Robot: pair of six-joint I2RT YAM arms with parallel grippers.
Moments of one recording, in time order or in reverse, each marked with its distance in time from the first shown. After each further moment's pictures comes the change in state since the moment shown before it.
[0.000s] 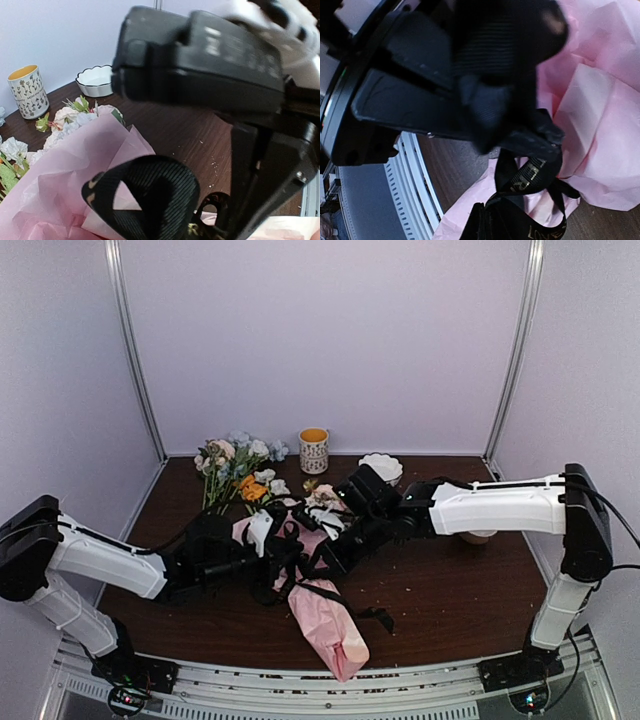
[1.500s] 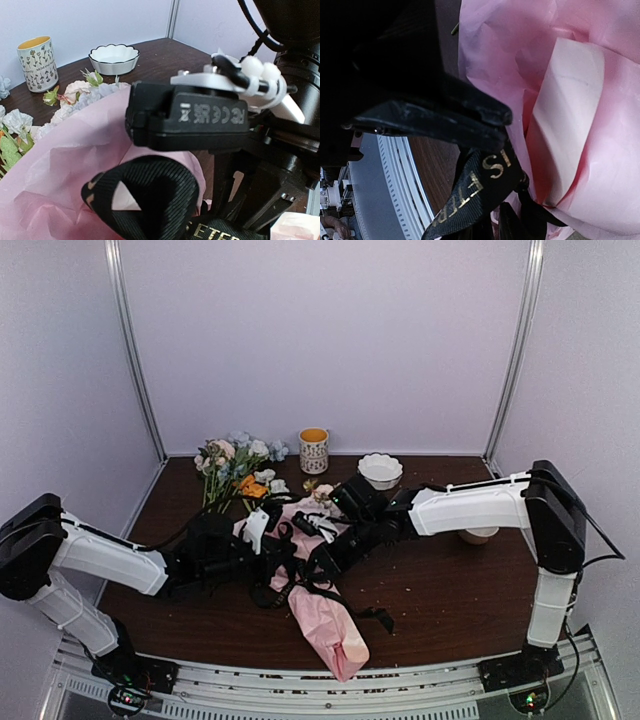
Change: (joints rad) left arm 0.048 0.016 0.000 -0.053 0.007 -0.073; right arm -0.047 0.134 0.012 0.070 -0.134 0.043
